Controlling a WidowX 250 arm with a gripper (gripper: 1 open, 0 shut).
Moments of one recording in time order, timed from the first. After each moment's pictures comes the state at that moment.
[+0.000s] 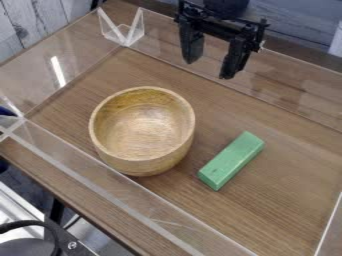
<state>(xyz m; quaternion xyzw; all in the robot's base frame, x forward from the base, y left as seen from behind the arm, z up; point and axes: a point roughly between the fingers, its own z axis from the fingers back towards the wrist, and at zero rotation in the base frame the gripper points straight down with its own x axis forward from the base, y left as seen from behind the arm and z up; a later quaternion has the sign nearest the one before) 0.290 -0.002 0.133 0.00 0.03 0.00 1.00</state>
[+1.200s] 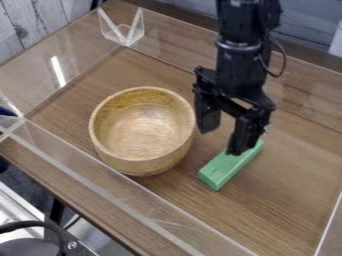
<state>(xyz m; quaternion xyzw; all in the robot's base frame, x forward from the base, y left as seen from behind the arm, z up) 0.242 -0.054 0.079 -0.06 0.08 -0.15 0.98</state>
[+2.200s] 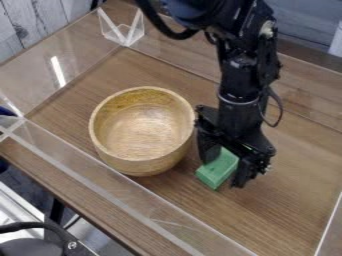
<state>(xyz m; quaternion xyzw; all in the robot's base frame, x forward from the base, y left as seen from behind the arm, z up) 0.243 -0.062 0.038 -0.02 0.01 -0.10 0.99</state>
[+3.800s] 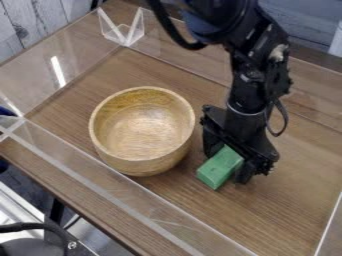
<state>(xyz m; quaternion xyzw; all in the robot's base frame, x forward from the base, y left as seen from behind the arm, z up) 0.264 -0.061 0.023 0.02 -0.03 -0.11 0.99</state>
